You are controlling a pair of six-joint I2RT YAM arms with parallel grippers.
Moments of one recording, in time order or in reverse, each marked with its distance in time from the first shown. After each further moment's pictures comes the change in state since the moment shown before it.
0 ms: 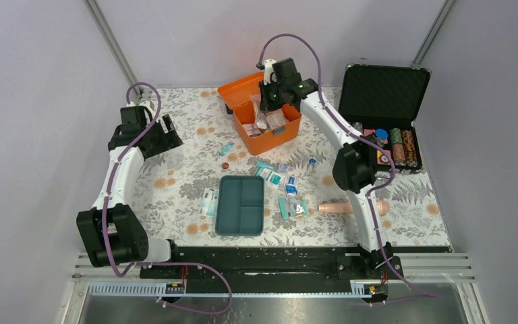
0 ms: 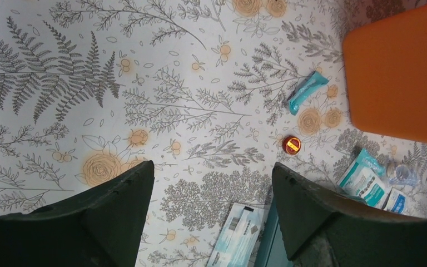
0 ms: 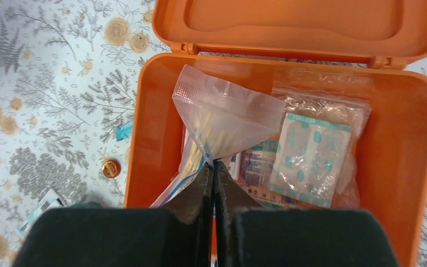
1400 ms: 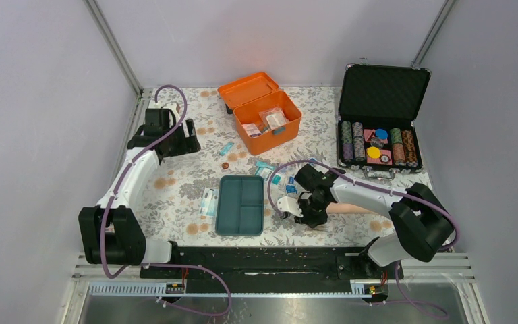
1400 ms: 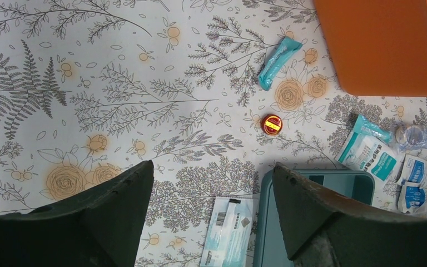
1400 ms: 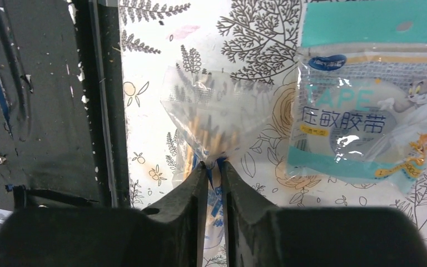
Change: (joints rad) left arm -0.192 -0.008 -0.050 0.041 -0.068 0.037; right arm 0.242 -0.814 -1.500 -0.126 -0.131 -1.022
